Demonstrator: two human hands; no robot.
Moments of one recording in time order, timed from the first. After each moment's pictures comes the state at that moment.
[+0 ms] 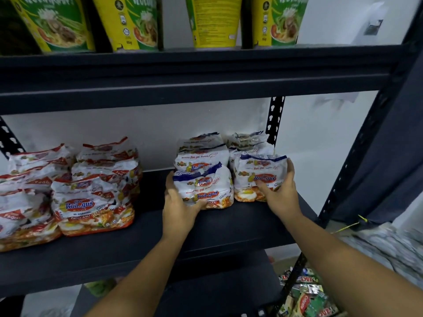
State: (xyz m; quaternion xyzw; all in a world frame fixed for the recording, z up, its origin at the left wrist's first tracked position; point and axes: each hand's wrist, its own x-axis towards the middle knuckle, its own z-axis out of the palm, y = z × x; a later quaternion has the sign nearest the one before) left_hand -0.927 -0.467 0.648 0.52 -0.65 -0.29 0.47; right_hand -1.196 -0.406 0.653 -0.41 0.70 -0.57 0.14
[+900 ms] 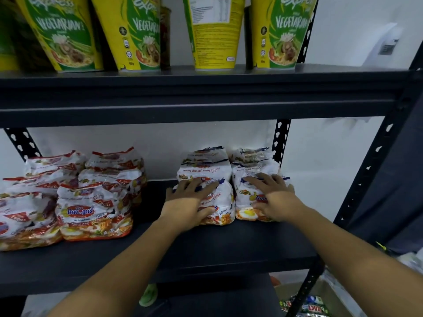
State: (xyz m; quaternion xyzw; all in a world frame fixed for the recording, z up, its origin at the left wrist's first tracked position) left_hand -0.940 -0.492 0.702 0.47 -0.88 0.07 0.09; right_hand -1.225 -0.437 0.708 -0.70 0.71 -0.08 0.00
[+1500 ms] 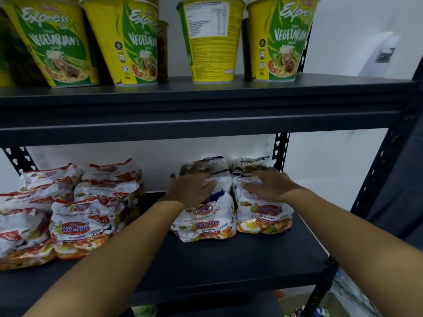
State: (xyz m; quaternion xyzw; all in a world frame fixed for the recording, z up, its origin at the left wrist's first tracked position) left_hand -0.966 -0.545 0.751 0.49 -0.86 -0.04 0.13; right_hand -1.226 -0.478 0.760 -0.68 0.72 -0.11 0.04
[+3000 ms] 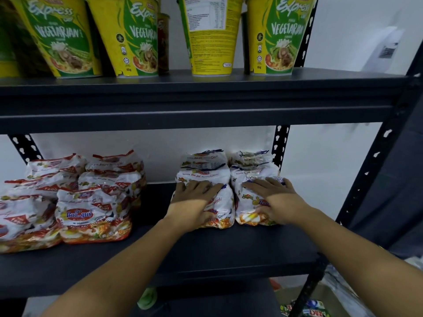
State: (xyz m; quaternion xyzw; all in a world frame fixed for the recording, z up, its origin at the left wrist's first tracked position) left_hand -0.958 -0.498 0.705 0.42 -0.89 0.15 0.08; right_hand -1.232 -0.427 0.729 -0.75 0.66 -0.01 -0.04
